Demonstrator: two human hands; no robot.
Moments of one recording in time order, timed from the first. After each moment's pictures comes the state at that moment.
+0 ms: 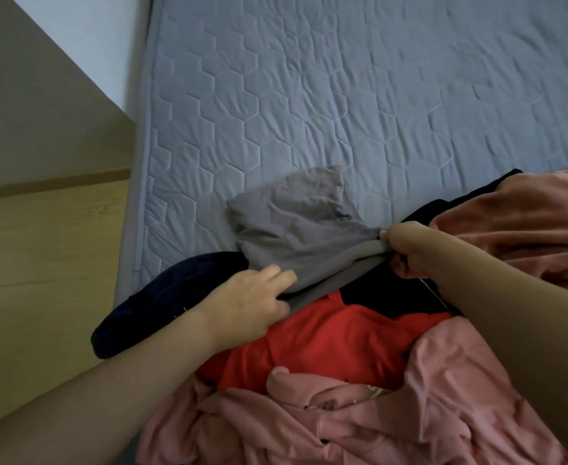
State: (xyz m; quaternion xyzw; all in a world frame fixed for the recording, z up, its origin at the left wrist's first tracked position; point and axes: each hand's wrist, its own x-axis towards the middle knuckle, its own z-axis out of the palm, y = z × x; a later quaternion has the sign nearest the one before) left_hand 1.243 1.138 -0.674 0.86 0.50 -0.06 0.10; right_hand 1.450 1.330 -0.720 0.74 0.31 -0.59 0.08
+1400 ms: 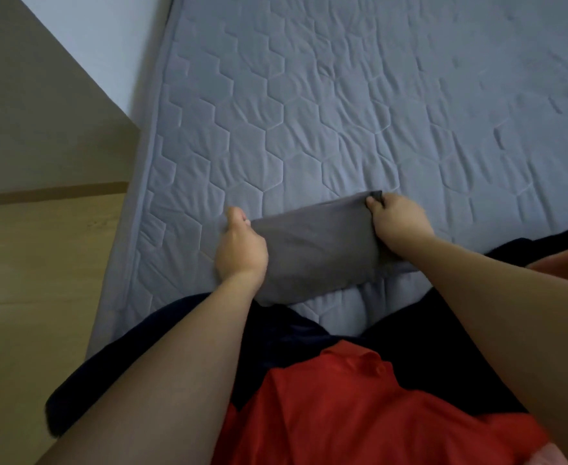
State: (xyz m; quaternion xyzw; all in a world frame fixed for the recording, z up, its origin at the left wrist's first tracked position) left_hand 1.159 1.257 -0.820 0.23 0.94 0.22 0.15; right_hand 1.349 1.408 -0.831 0.59 0.73 -0.35 -0.06
